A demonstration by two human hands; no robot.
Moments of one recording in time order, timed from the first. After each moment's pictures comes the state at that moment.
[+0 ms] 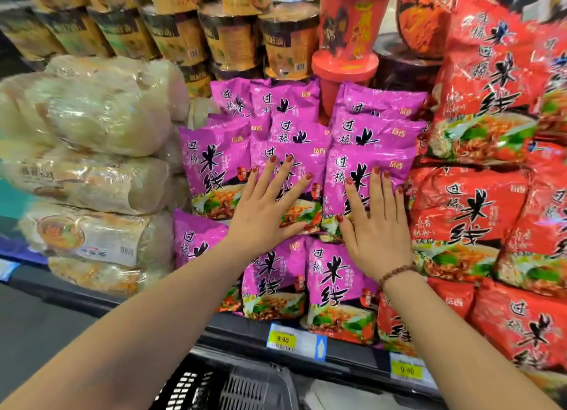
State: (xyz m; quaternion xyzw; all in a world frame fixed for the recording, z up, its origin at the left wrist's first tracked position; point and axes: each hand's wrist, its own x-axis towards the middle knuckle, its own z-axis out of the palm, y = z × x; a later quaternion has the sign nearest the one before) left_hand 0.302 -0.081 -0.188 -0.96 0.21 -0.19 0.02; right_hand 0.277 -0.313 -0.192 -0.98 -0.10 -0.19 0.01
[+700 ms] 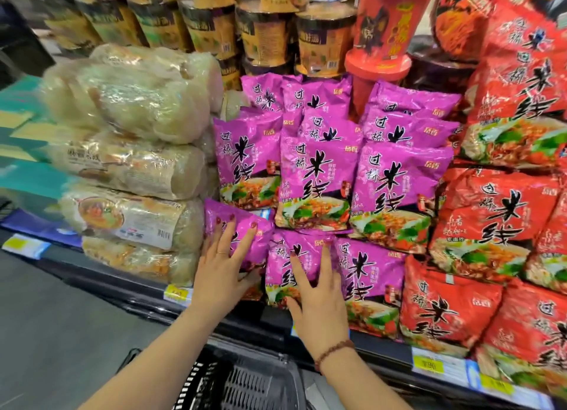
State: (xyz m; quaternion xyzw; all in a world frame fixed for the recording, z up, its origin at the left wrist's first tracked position) left_hand 0.194 0.010 -0.252 -0.99 0.04 -0.11 -0.12; right_hand 0.164 -0.189 -0.244 -0.98 -0.09 -0.02 0.15
